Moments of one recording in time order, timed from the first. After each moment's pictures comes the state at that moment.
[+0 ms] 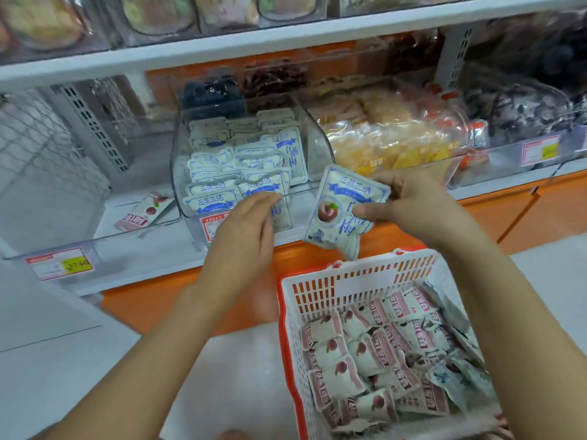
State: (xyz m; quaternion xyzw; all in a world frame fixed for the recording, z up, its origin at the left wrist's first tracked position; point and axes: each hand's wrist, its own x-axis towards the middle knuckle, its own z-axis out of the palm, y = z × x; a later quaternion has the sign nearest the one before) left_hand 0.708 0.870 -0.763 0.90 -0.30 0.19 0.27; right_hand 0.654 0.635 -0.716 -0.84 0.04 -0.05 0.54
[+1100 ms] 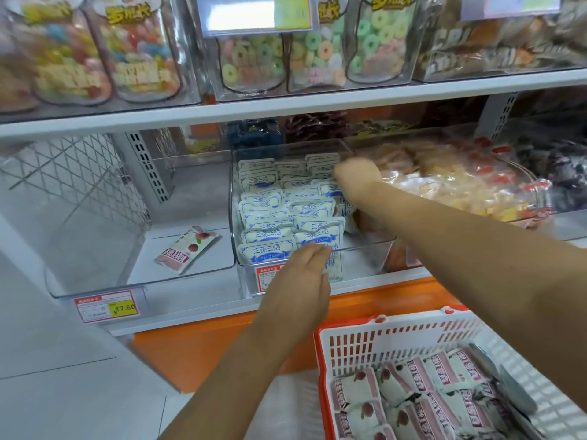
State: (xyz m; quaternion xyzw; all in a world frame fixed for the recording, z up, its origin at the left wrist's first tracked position) left_hand 0.736 0.876 -0.763 0.92 -0.29 0.08 0.24; right_hand 0.871 0.707 -0.704 -0.99 -0.01 -0.08 -0.13
